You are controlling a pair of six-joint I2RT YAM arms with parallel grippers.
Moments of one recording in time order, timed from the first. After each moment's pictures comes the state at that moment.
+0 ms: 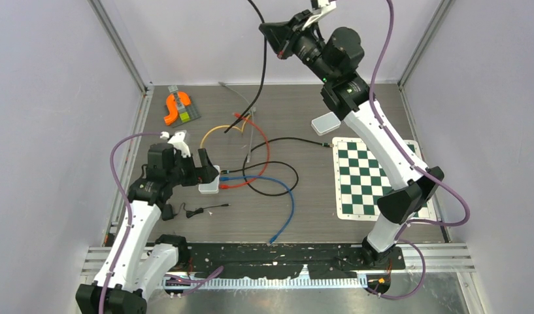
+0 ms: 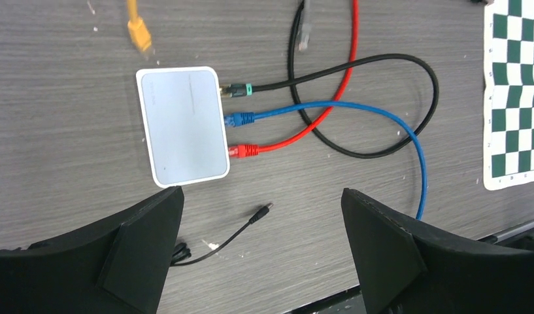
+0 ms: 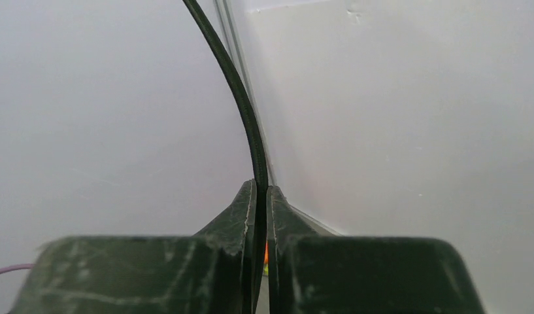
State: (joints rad) left arm -0.12 0.81 0.73 -0.62 0.26 -0.28; right arm 0.58 1.72 1.99 0.08 -0.21 0.27
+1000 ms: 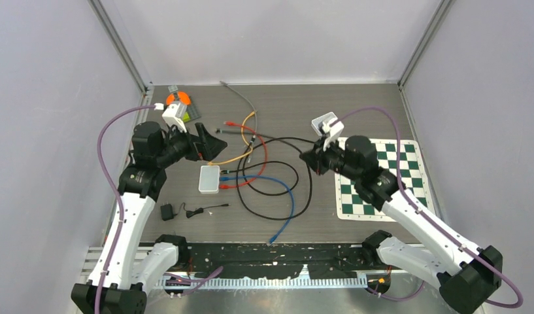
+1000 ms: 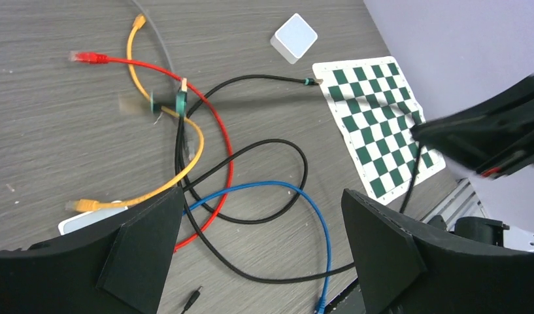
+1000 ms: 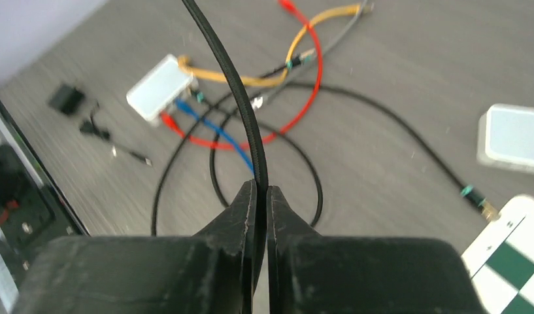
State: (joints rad) left arm -0.12 0.88 0.96 -0.42 0.53 -0.33; right arm 0.58 0.95 0.85 -0.14 -0.21 0.12
